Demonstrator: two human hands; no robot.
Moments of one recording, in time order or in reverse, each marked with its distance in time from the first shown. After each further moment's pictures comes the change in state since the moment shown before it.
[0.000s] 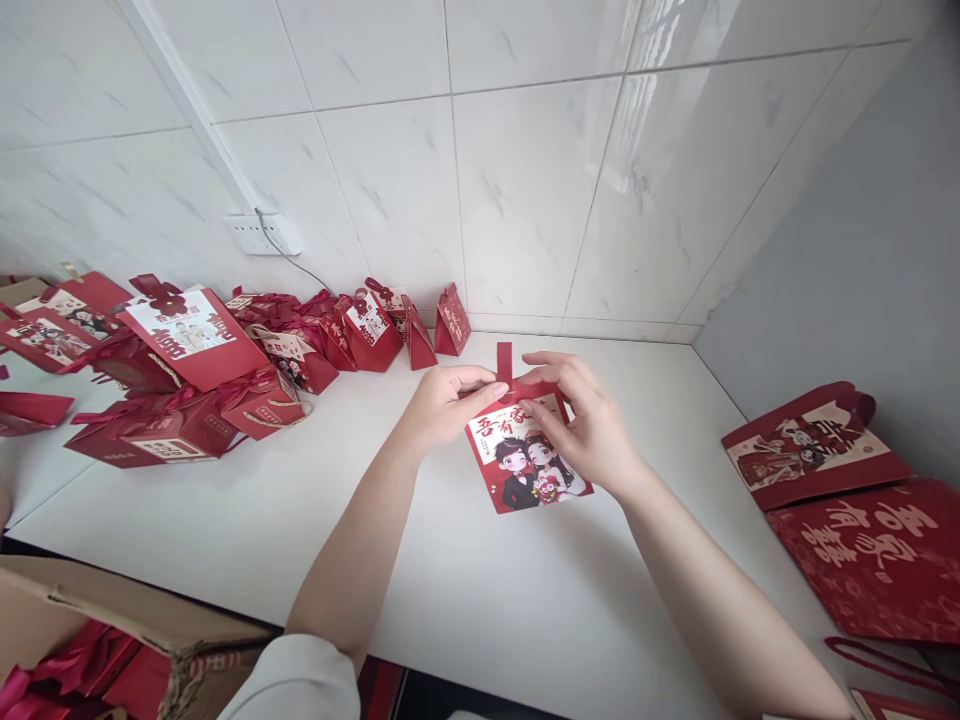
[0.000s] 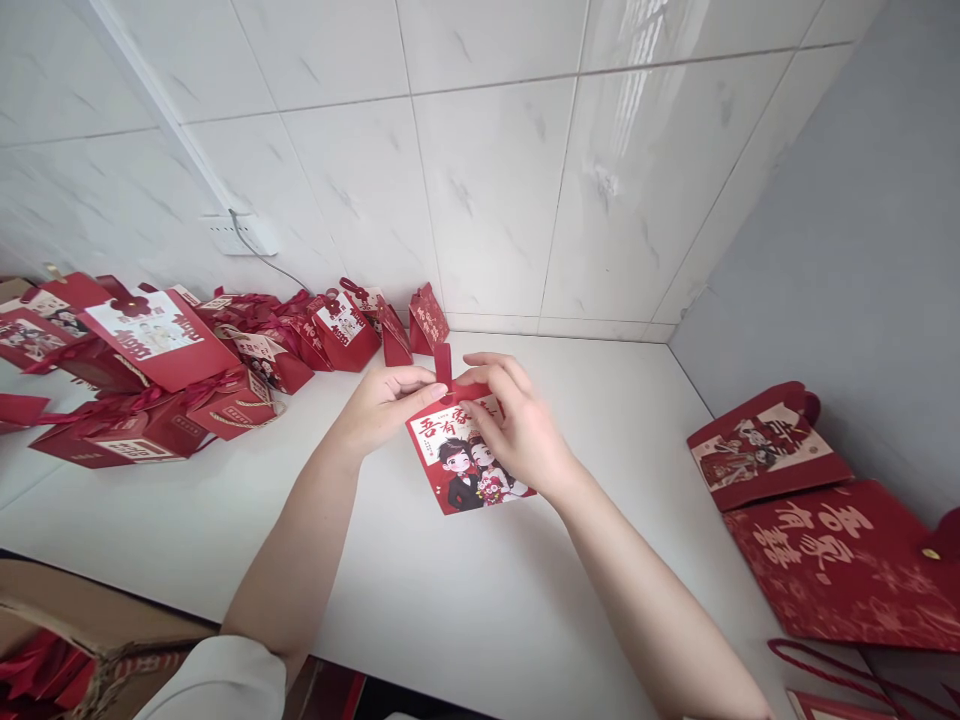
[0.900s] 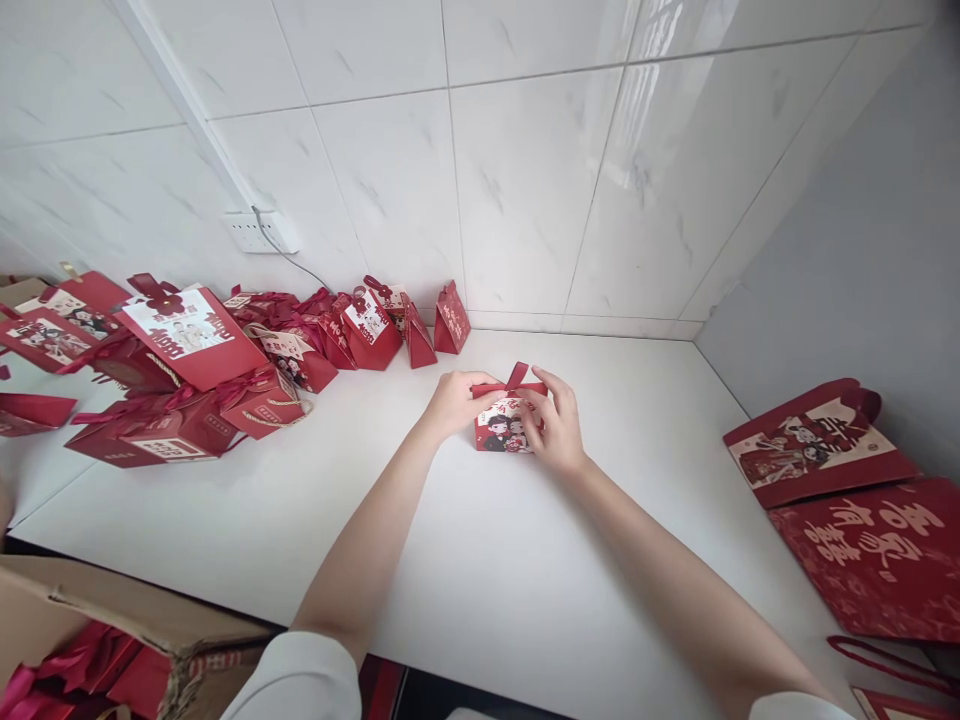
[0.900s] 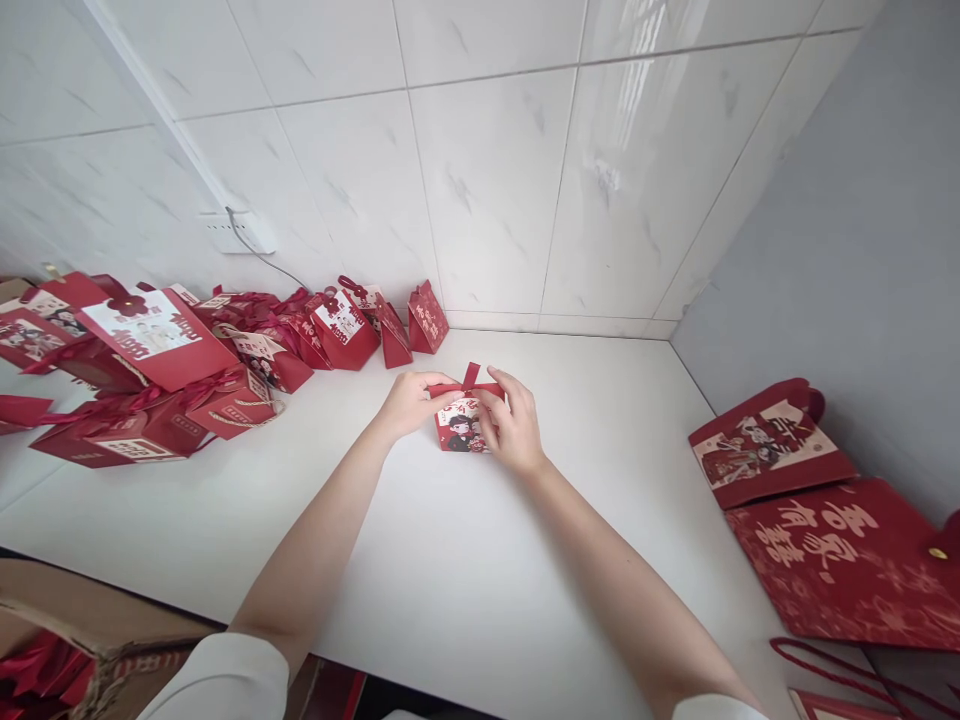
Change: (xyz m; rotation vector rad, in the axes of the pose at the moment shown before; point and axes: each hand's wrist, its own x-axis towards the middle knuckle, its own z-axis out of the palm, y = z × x) left_hand 0.043 -0.082 0.010 0.227 0.028 0.093; right_hand -0.039 0.111 0.074 -0.359 0.237 -0.125
